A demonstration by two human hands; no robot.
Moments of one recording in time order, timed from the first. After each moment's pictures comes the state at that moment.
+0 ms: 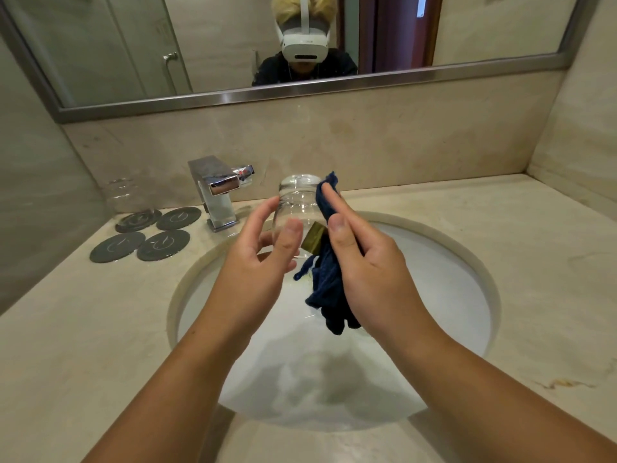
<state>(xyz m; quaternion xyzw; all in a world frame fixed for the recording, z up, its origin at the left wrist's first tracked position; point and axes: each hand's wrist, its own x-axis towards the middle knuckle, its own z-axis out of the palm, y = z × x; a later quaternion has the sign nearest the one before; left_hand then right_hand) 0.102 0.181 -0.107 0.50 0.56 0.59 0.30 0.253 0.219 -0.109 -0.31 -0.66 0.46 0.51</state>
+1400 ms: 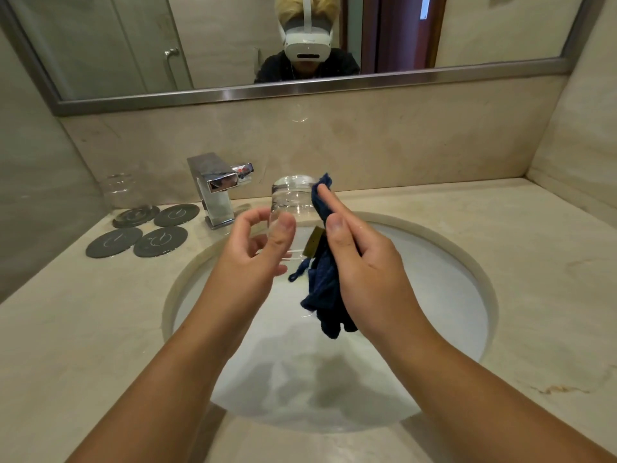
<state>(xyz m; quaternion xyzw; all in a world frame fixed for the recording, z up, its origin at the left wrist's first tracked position) 0.100 0.182 -0.106 0.45 0.56 0.61 0.33 0.252 0.218 -0.110 -0.31 -0.66 0.46 0.51</state>
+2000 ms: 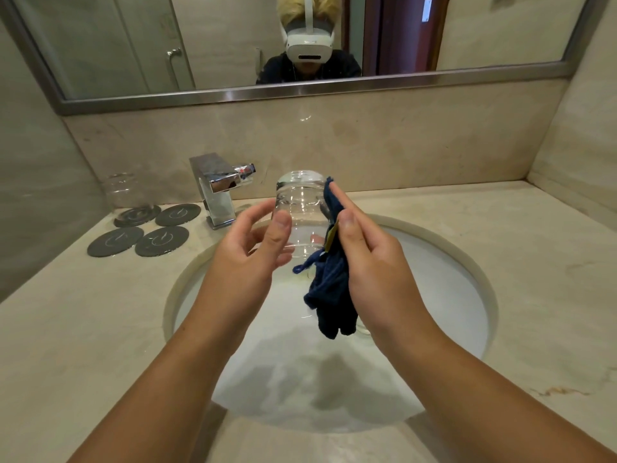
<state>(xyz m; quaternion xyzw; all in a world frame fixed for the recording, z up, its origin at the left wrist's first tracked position) 0.103 0.179 -0.100 0.44 0.55 0.64 0.31 0.251 0.224 -0.110 -0.30 -0.63 0.50 0.52</state>
